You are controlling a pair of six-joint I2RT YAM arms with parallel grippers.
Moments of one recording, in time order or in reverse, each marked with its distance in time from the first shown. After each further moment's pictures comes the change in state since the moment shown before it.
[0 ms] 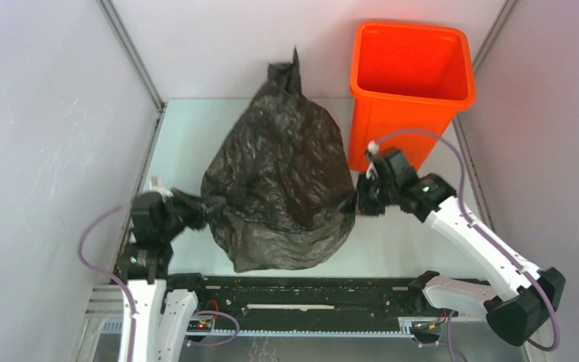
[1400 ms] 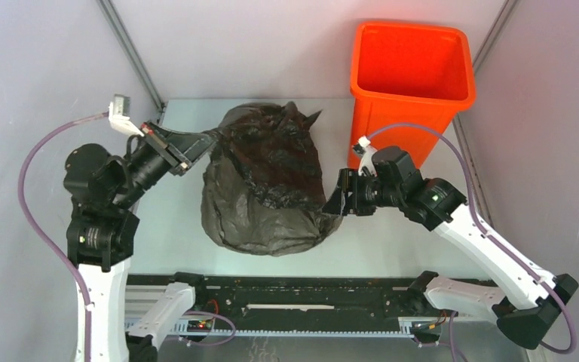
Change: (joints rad) left arm -0.122 0.420 0.859 0.187 0.163 0.242; right arm 0.124 -0.035 0.180 0.087 -0.082 0.008
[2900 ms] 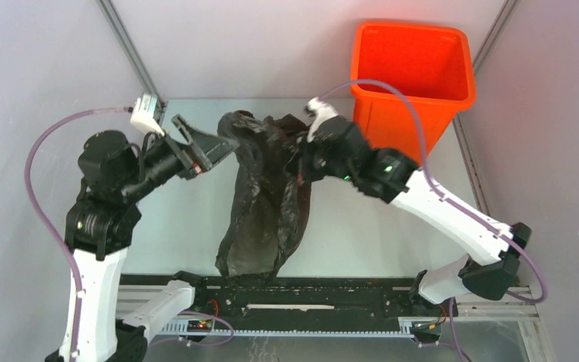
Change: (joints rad) left arm -0.179 0.111 0.119 -0.222 -0.124 0.157; right arm 0.292 0.397 0.473 0.115 0.425 -0.114
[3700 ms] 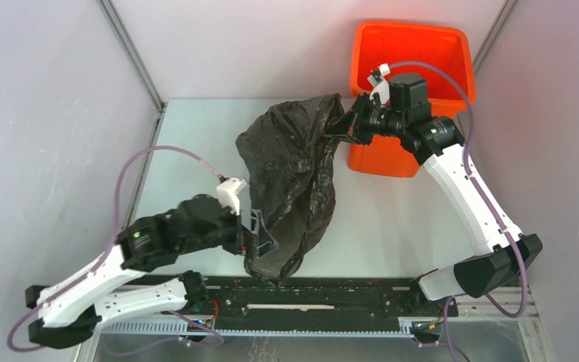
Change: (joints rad) left arm -0.780 -0.228 -0.518 -0.142 -0.445 0.050; right arm -0.598 -0.034 0.010 -0.029 -0.636 0.270
